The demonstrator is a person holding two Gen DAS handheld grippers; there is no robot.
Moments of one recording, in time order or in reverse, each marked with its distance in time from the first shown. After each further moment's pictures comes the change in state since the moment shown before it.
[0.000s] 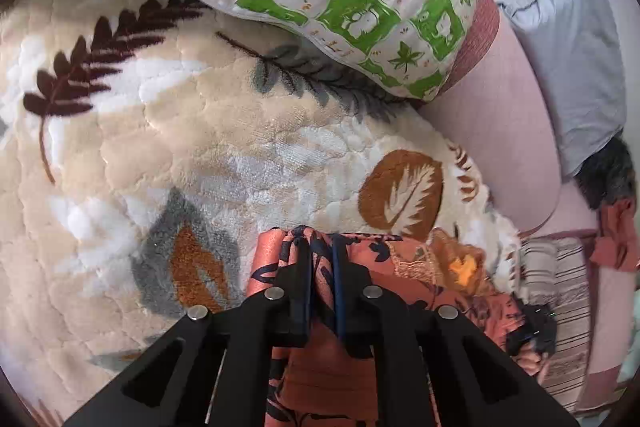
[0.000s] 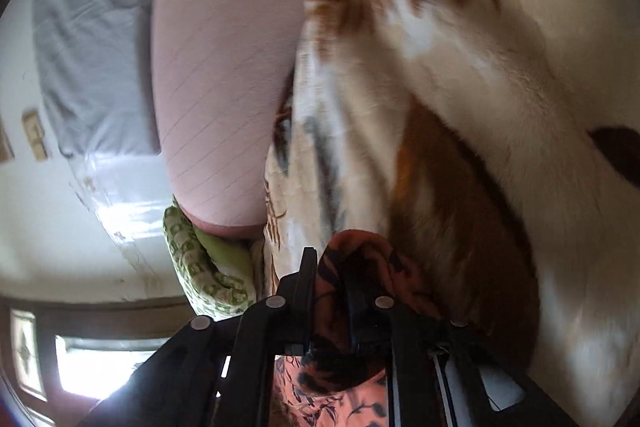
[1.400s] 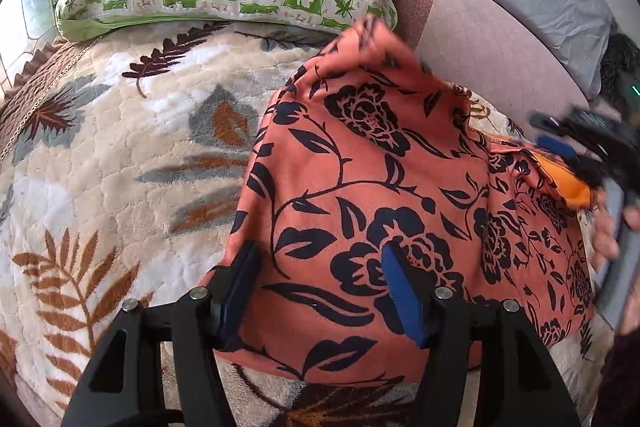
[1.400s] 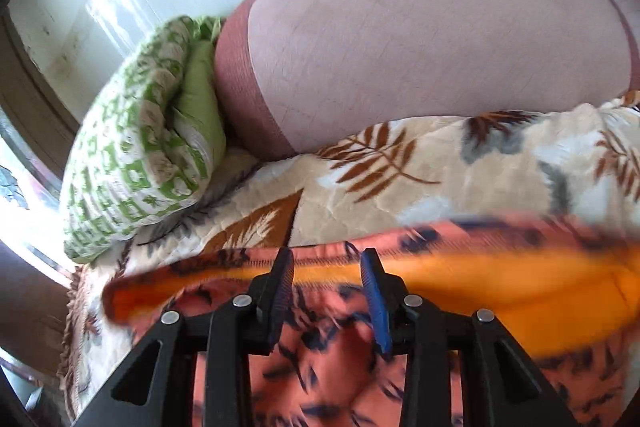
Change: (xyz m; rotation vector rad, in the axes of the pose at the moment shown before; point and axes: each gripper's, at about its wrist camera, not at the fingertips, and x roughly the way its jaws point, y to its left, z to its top) left arm -0.033 -0.042 -0.161 0.251 -0.198 0.309; right arm 0.148 0.183 -0.175 -0.924 -0.099 -0.509
